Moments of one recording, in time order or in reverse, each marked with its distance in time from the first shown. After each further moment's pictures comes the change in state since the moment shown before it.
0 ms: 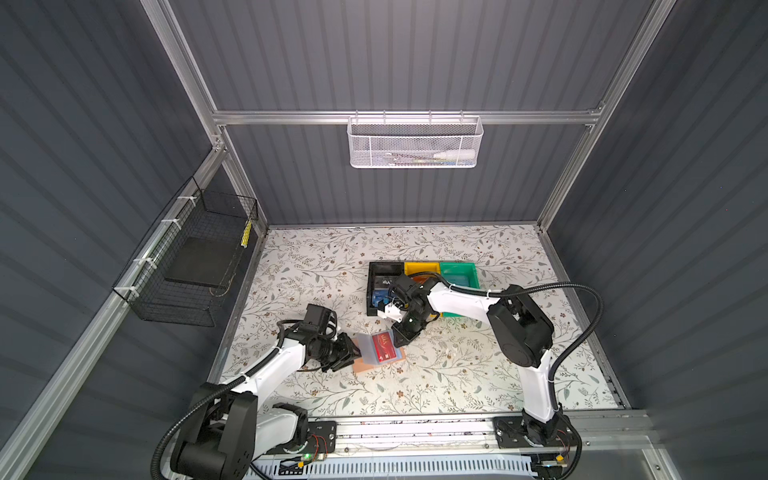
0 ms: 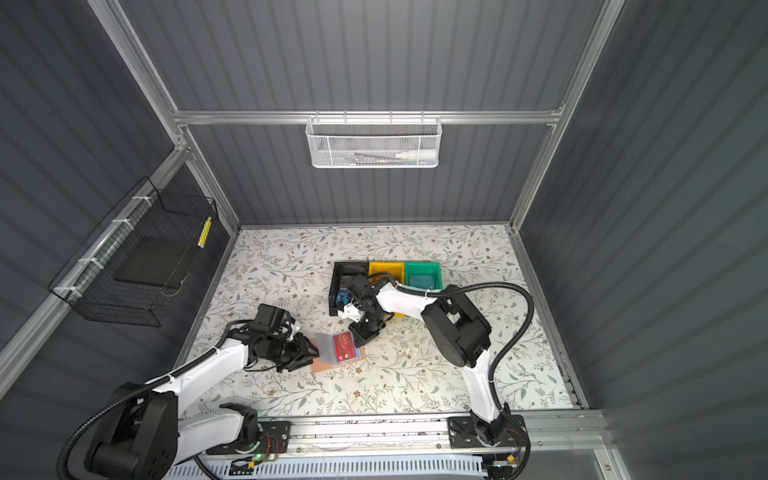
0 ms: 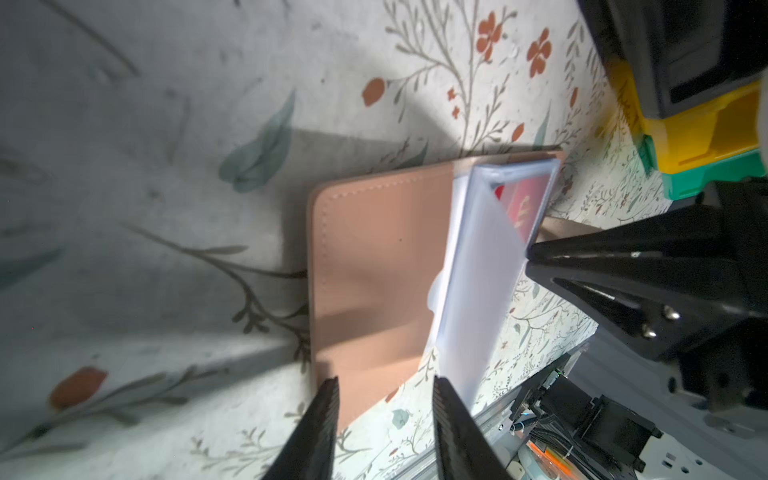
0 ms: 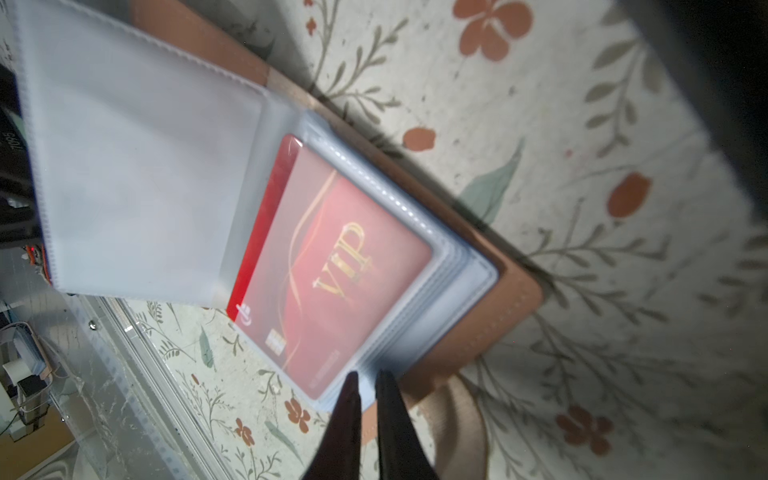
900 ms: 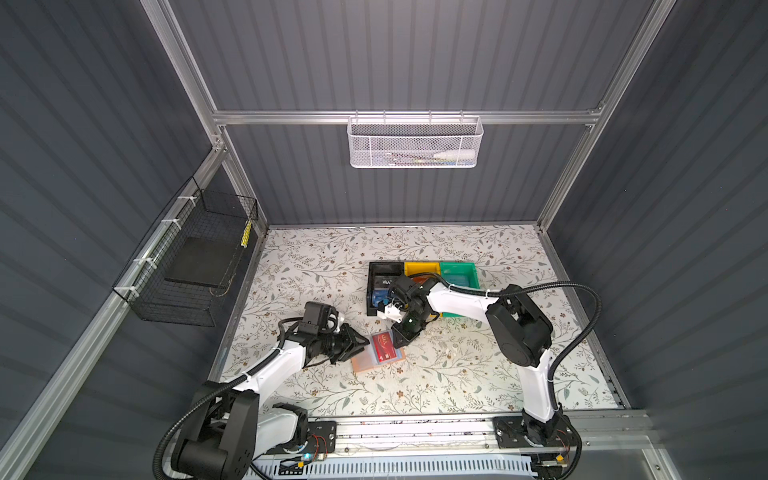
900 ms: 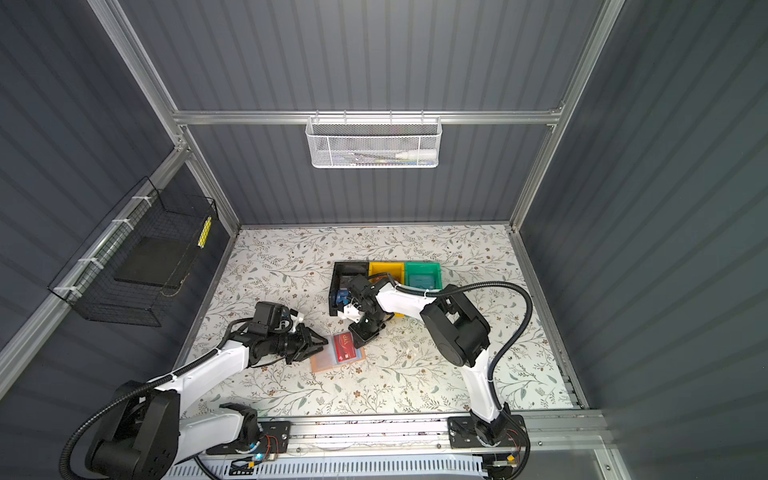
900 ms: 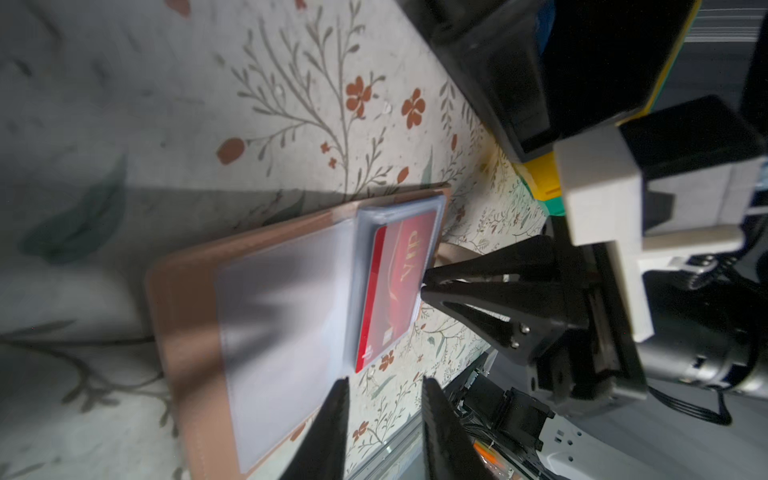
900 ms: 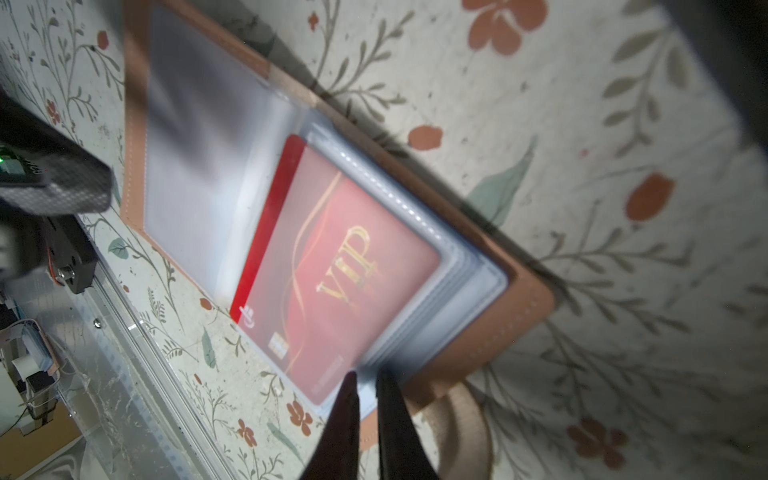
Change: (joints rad) left arm 0.000 0.029 -0.063 0.307 0.141 -0.203; right arm 0.000 0.009 0.000 0.002 -0.016 0.000
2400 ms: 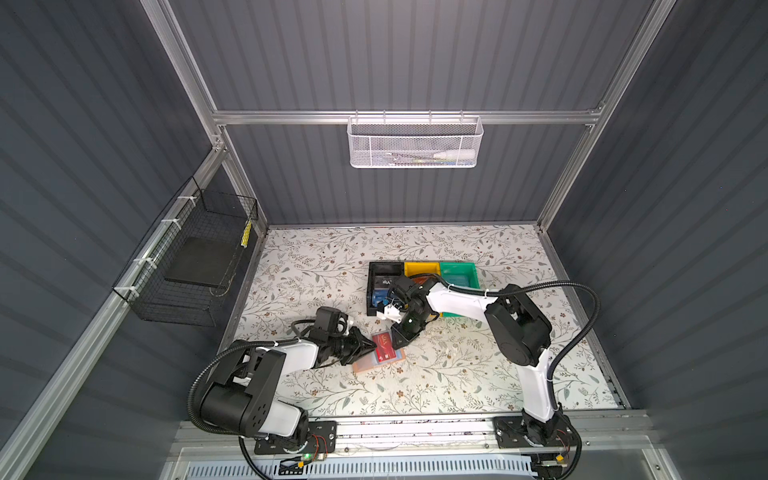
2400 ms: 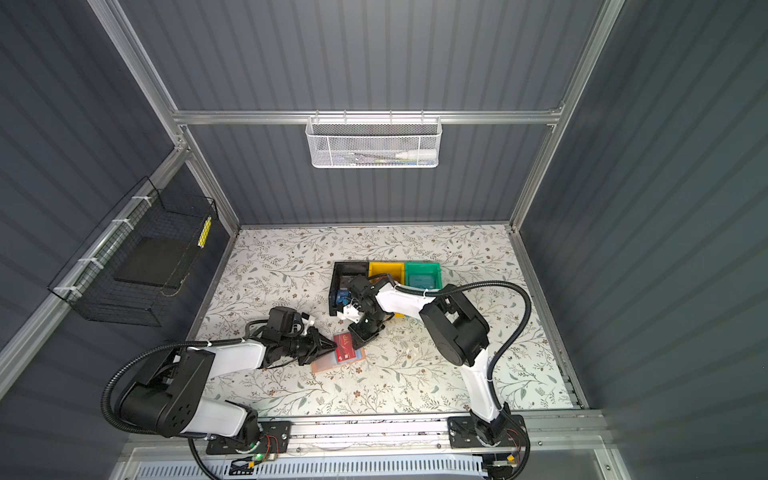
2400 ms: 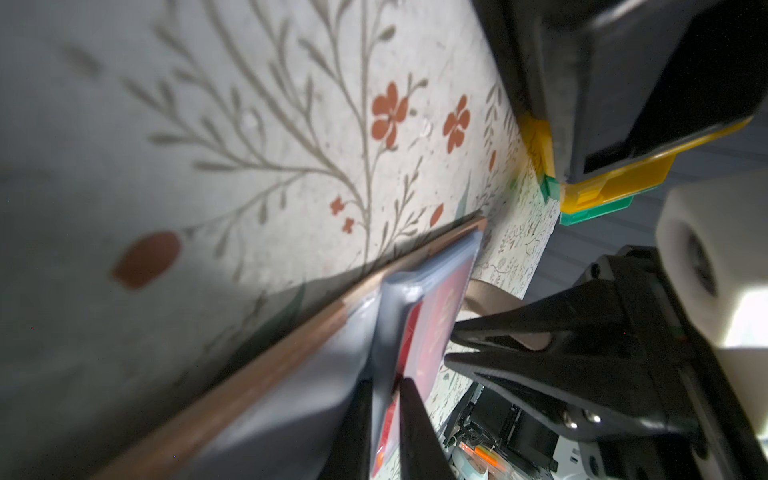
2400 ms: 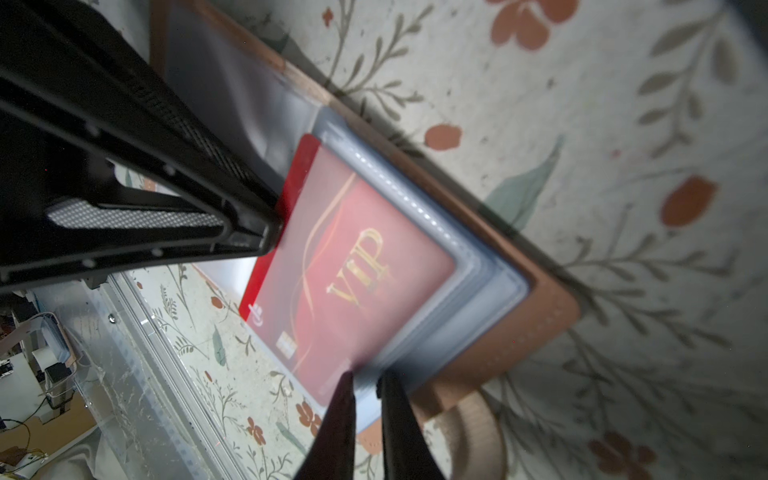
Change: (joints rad) left arm -0.066 0.239 -0.080 0.388 0.016 -0.074; right arm -0.001 0.008 0.002 0.000 -0.030 0.000
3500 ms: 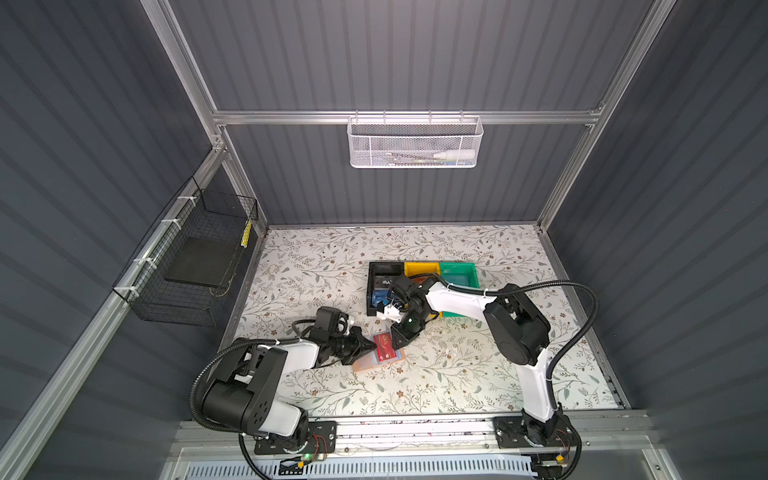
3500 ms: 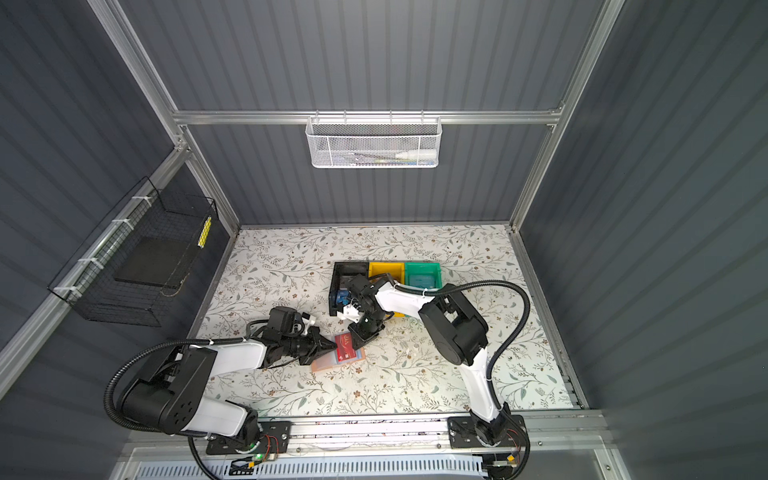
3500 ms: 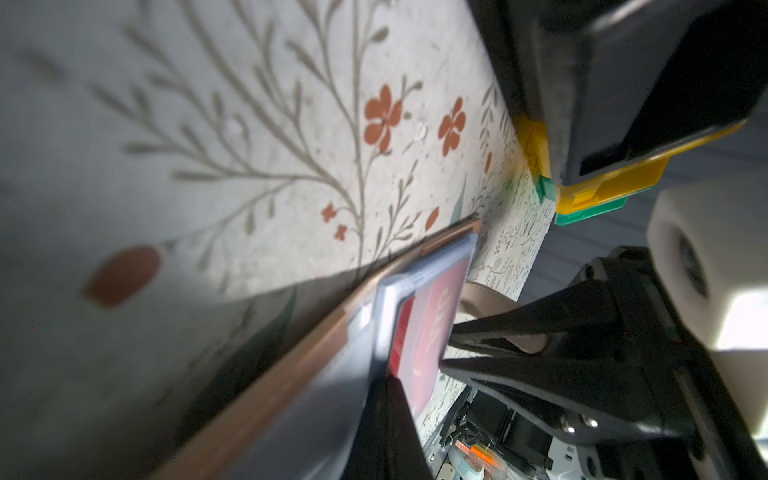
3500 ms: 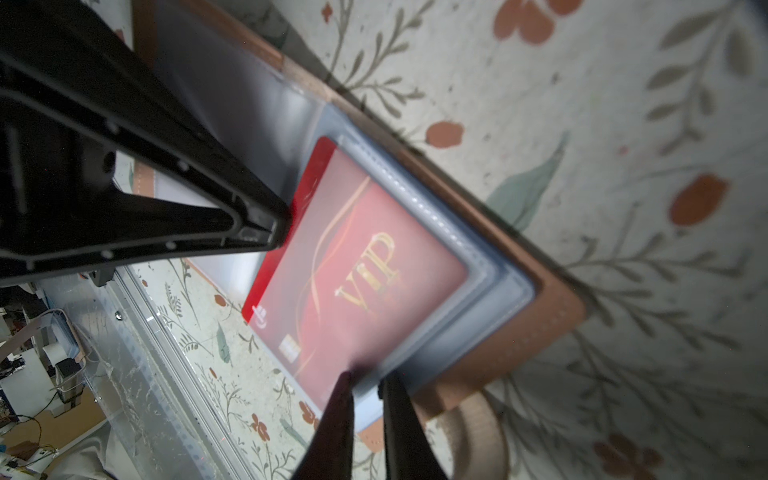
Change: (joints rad) left arm -0.002 0.016 0.002 0.024 0.011 -0.014; right arm -0.002 0.011 0.014 -0.018 -0.011 0.000
